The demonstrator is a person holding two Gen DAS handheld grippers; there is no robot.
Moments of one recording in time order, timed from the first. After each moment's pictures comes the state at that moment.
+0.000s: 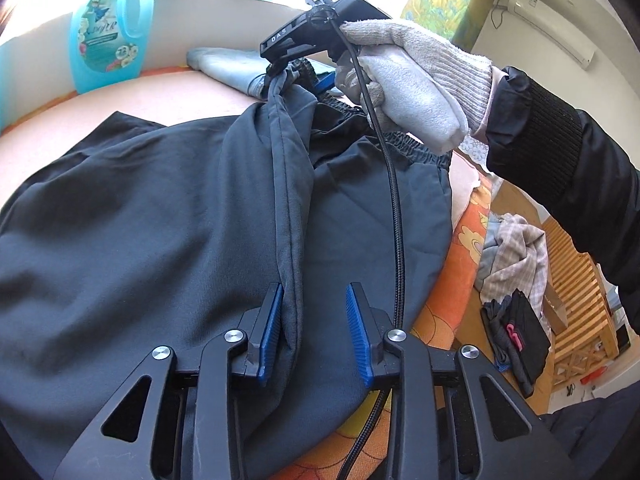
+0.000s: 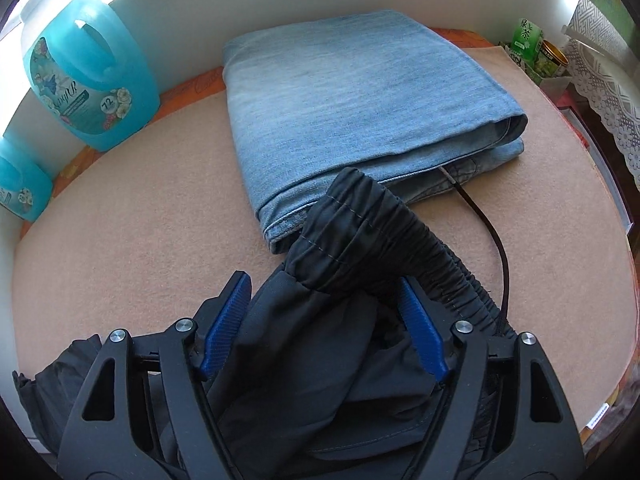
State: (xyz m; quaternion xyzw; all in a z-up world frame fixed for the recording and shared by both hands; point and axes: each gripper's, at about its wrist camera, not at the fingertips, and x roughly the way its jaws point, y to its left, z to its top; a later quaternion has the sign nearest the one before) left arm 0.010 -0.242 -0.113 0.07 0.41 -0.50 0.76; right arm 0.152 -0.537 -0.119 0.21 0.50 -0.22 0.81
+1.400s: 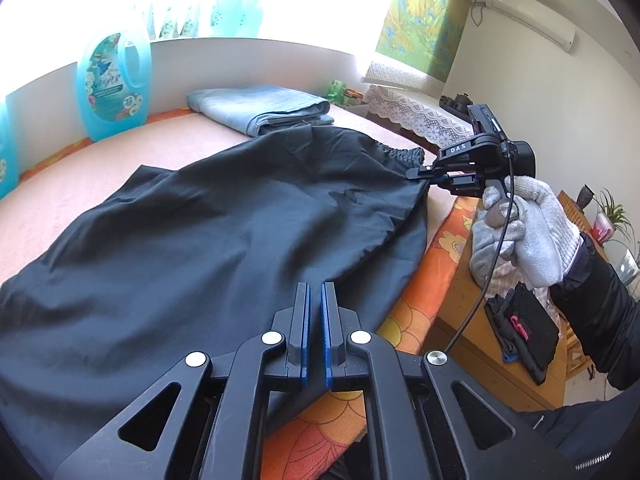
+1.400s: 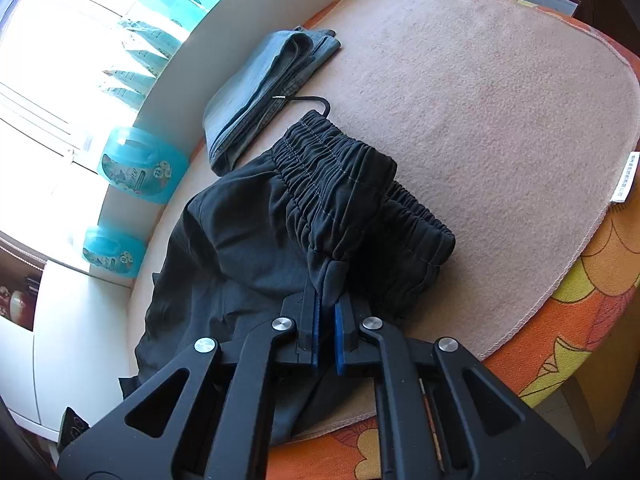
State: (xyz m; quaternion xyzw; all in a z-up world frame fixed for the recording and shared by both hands) left arm -0.008 -0.221 -0.074 0.10 0.36 -0.51 0.78; right arm -0.107 -0.571 -0.145 0.44 0.33 -0.18 0.82
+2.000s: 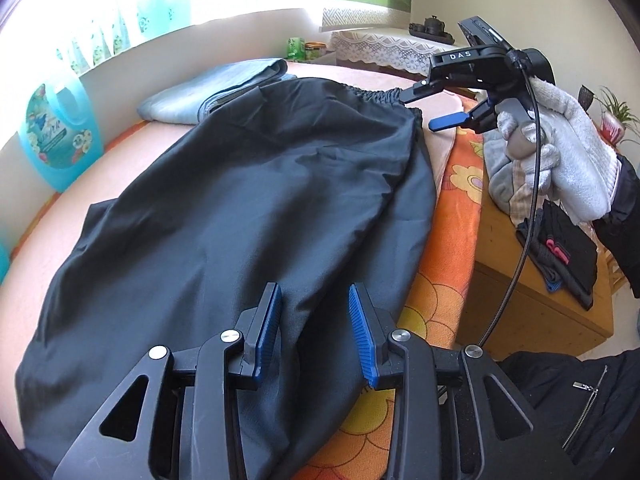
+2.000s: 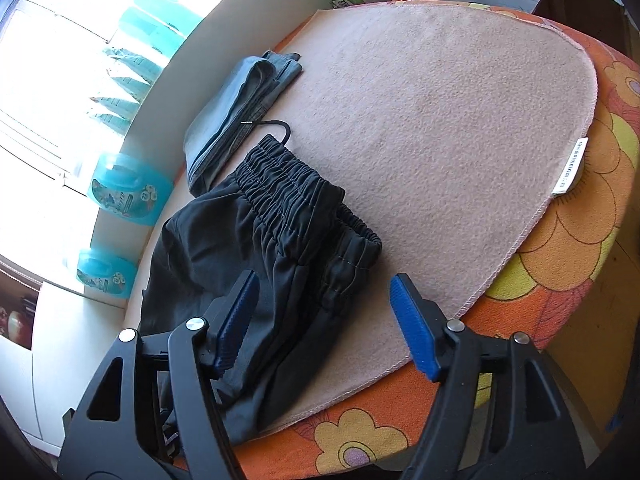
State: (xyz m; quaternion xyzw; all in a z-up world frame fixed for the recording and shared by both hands) left arm -0.021 -0.276 -0.104 0.26 0.34 -0.51 0.74; right arm -0.127 -0.583 -0.154 0.46 0.32 -0.21 0.81
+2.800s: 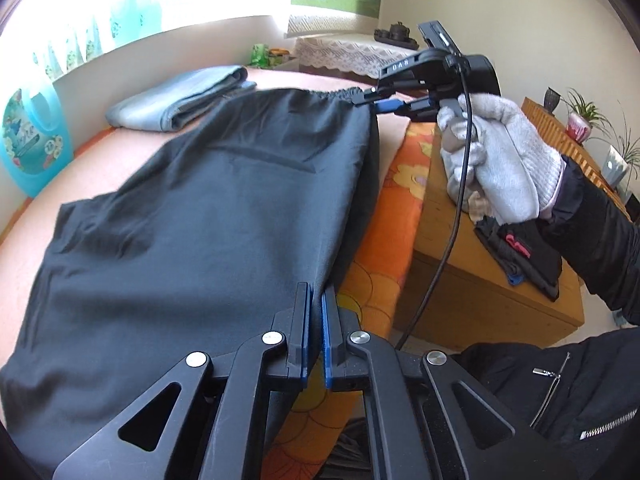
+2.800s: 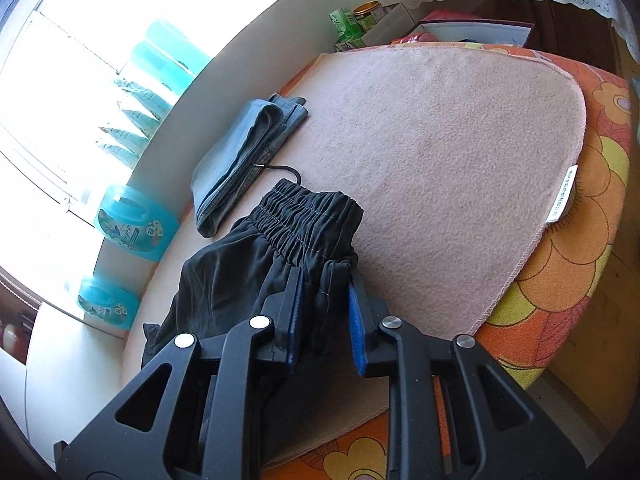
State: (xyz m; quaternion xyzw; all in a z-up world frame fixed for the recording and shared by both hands) left arm -0.046 -0.269 -0.102 0.24 0.35 -0.57 0.70; right arm -0.146 -0.586 -0.152 0.46 0.24 -0.24 0.82
